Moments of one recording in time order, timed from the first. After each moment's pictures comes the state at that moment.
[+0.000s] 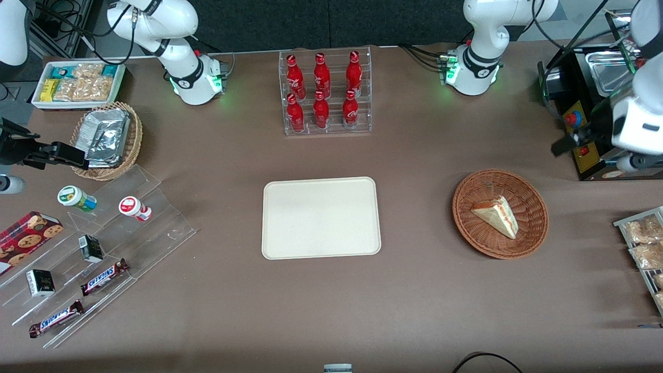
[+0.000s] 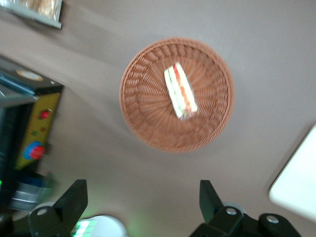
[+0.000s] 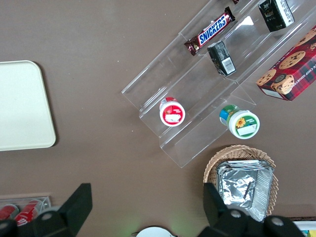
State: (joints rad) arm -0.04 -0.04 0.00 -1.75 0.05 1.60 -0.58
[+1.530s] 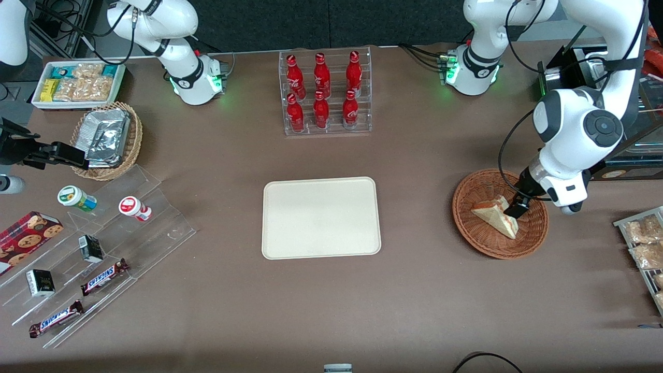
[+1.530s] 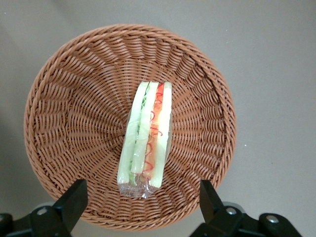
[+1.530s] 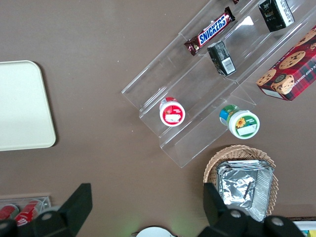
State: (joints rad) arm -0.05 0.09 -0.01 -2.23 -0.02 2.37 -1.08
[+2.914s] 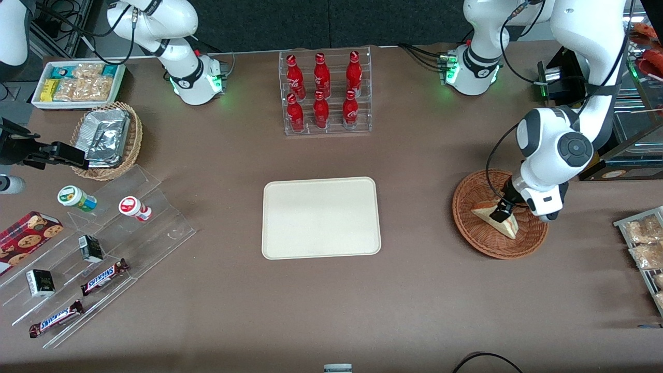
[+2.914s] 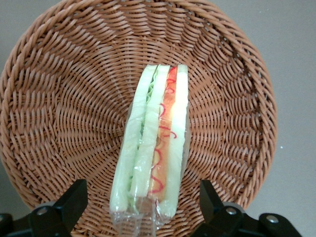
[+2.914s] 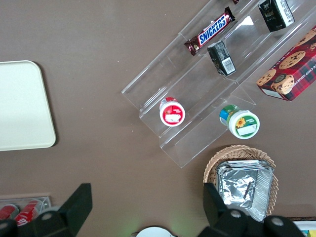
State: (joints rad) arm -0.05 0.21 -0.02 -2.25 -0.02 2.46 -1.08
